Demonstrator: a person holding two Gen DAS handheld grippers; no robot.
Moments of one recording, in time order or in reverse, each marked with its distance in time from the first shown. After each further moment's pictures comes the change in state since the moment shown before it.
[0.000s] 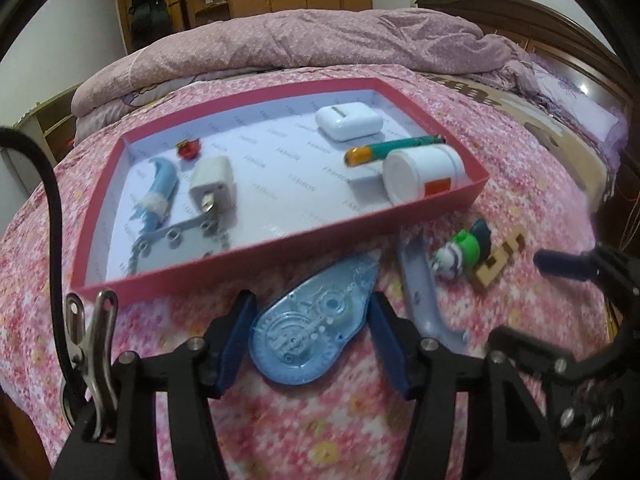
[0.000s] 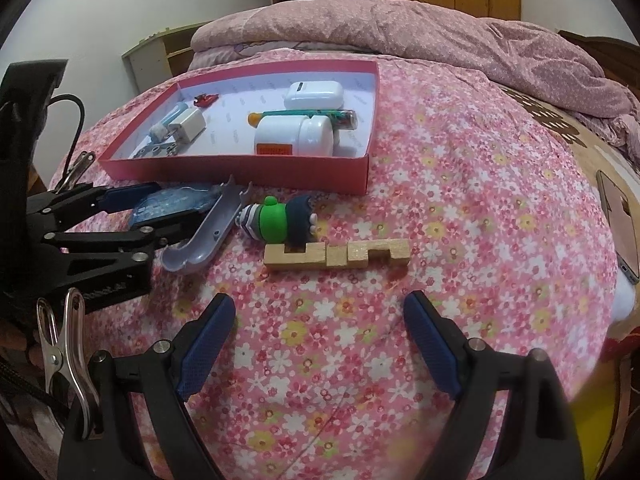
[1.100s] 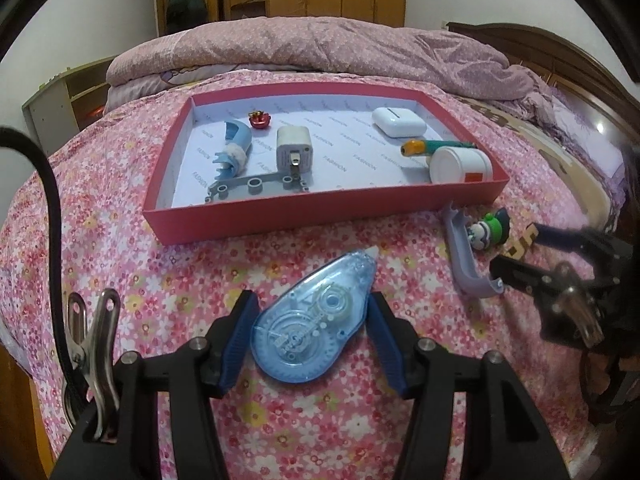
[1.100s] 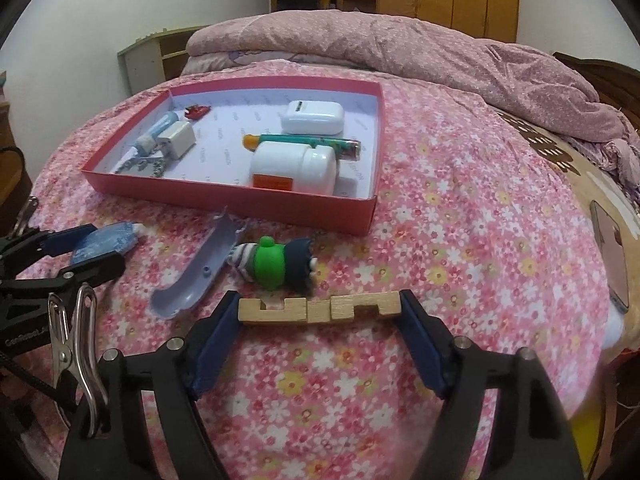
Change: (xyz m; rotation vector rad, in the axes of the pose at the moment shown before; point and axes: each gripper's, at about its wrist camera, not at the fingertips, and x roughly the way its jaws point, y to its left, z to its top) left arm -0.027 0.042 -0.034 -0.133 -0.030 0.002; right arm 0.010 0.010 0.018 -0.033 -0.048 -0.064
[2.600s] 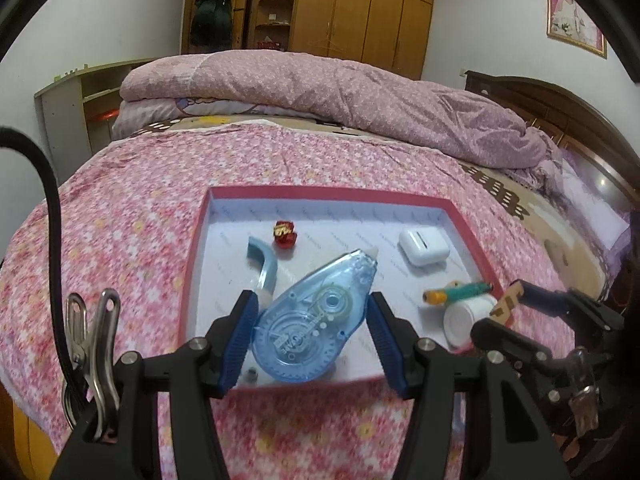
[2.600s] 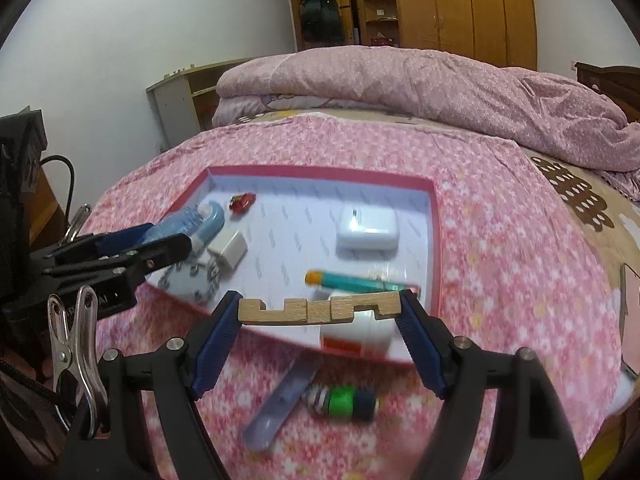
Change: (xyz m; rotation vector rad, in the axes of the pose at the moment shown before) left arm -0.002 0.034 0.095 -0.123 -0.105 -0.028; right arm -0.006 0.017 0.082 0.018 -0.099 0.131
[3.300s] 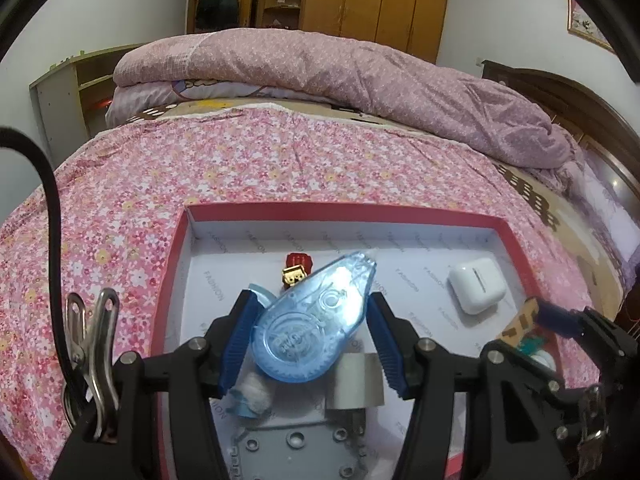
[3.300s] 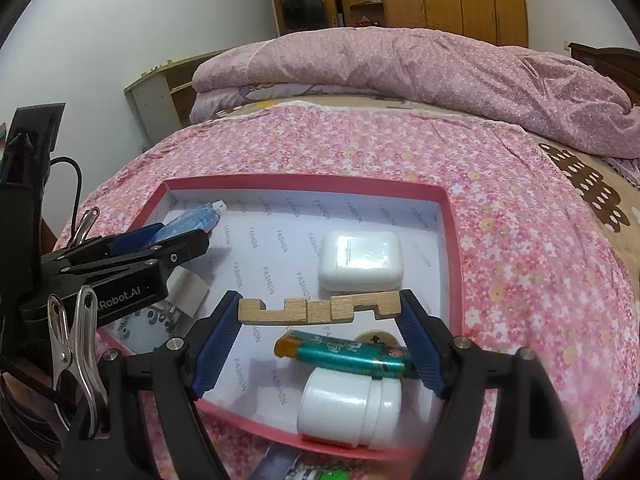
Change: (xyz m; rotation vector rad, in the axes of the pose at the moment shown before) left arm 0.076 0.013 0.036 -0.012 0.057 0.030; right arm 0.058 -0.014 0.028 0.053 0.053 -0.026
